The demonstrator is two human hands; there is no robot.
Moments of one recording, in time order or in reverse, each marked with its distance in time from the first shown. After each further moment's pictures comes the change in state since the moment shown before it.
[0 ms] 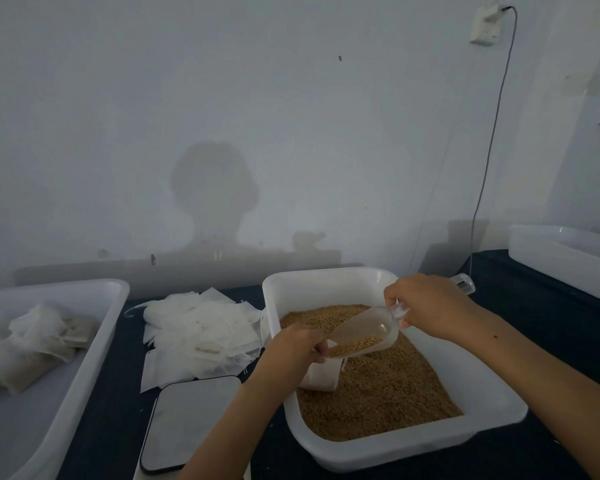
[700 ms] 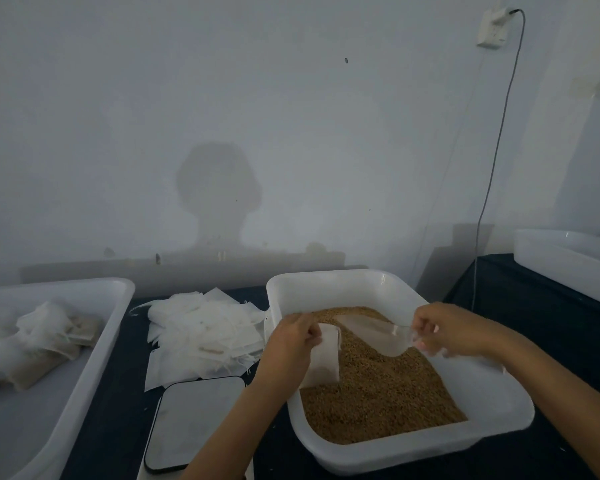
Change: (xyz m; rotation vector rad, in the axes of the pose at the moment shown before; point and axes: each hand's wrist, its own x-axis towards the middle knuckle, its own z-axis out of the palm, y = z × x) left_hand -0.005 -0.009 0.013 -0.195 0.374 -0.168; right_hand -0.015 0.024 0.023 0.566 -0.250 0.171
